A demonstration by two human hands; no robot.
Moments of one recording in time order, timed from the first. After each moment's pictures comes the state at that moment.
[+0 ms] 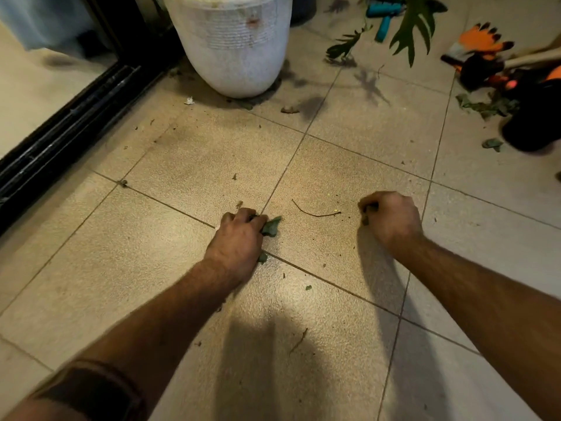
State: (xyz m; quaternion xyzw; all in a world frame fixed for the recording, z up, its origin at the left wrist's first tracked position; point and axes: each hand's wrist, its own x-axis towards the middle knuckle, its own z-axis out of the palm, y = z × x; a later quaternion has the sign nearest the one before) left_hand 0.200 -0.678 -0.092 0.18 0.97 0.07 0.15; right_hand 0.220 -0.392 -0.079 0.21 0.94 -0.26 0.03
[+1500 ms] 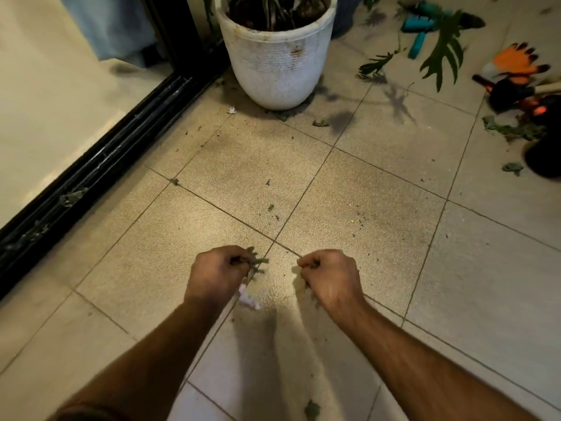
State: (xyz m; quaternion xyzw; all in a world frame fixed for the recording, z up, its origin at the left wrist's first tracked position) left_hand 0.270 -0.749 -0.020 -0.07 0.92 0.37 0.13; right_hand 0.291 -0.546 -0.014 0.22 0.86 -0.43 0.18
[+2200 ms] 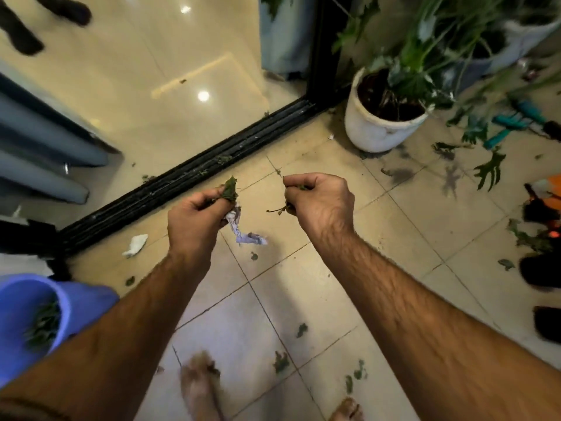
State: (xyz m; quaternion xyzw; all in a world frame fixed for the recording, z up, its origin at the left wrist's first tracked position) left_hand 0.351 -0.827 0.342 -0.40 0.63 0.65 -0.12; right_hand 0.264 -0.677 0.366 0.14 0.79 -0.57 0.20
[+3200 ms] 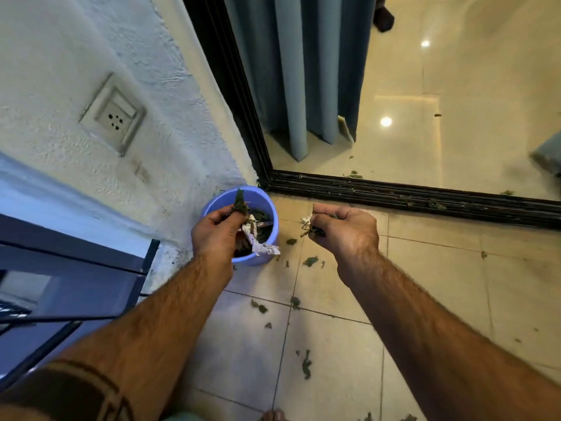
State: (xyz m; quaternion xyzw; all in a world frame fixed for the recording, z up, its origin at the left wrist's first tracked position) left_hand 0.662 -1.061 0.361 -0.66 0.31 0.57 -0.39; right_hand 0.500 -0.982 0.380 -0.02 0.72 -0.51 0.47
